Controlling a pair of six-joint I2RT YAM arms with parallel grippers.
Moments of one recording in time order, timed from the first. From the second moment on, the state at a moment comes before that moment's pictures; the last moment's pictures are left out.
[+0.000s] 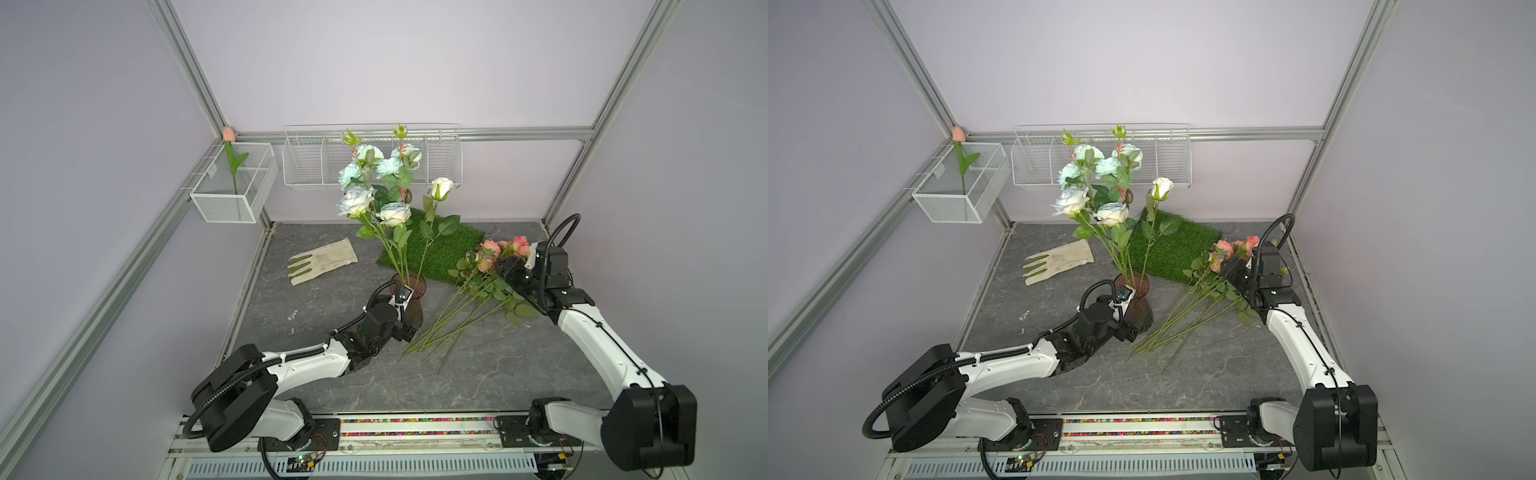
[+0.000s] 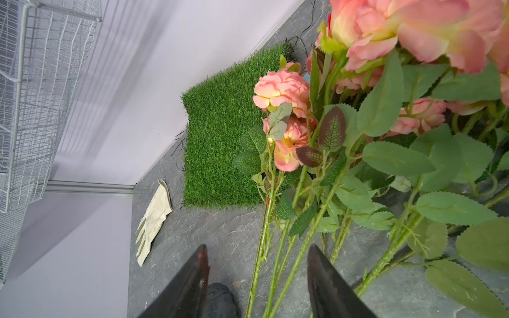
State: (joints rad) left arm -0.94 1.37 0.59 0.31 -0.29 -0.01; right arm 0.08 1.23 0.90 -0.28 -0.20 0.77
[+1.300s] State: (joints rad) left arm -0.75 1.04 0.57 -0.08 -0.42 -0.31; right arm 0.05 1.23 0.74 -0.23 0.42 0.54
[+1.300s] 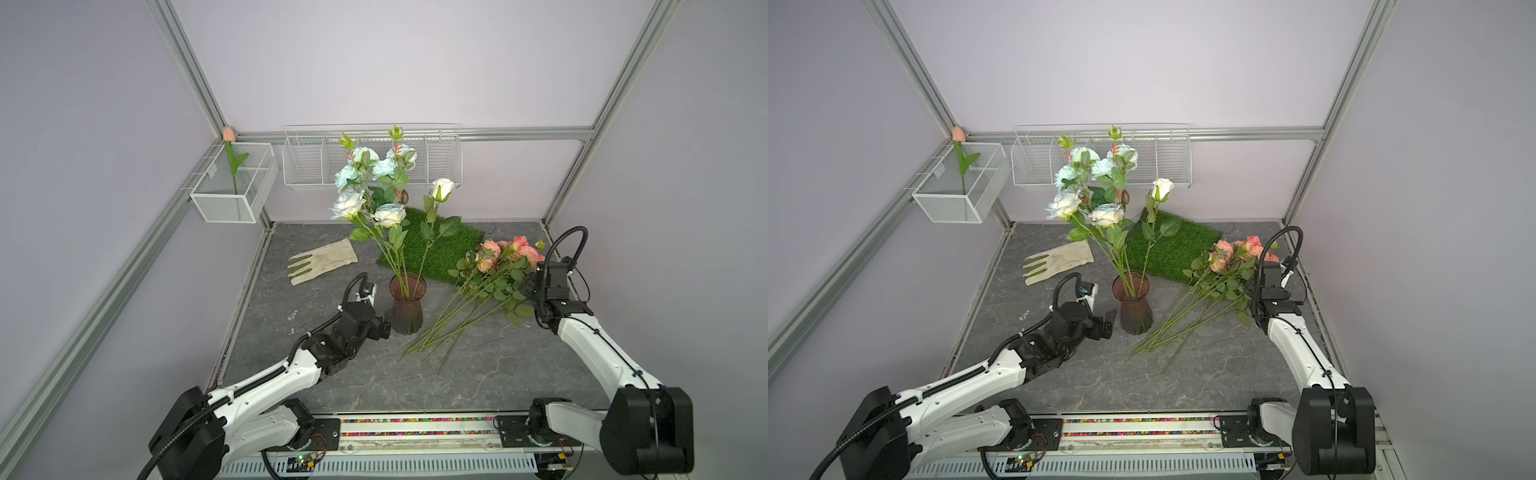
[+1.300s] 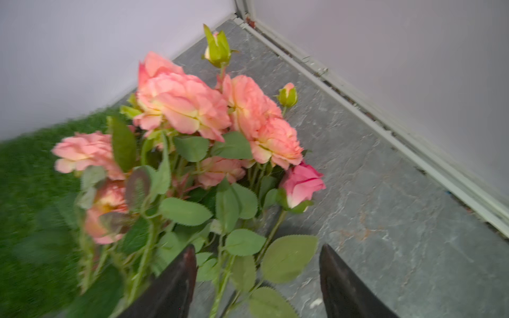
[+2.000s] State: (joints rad) left arm -0.22 1.21 0.59 -0.03 -0.77 -0.30; right arm 0.12 1.51 0.46 0.56 0.46 -0.01
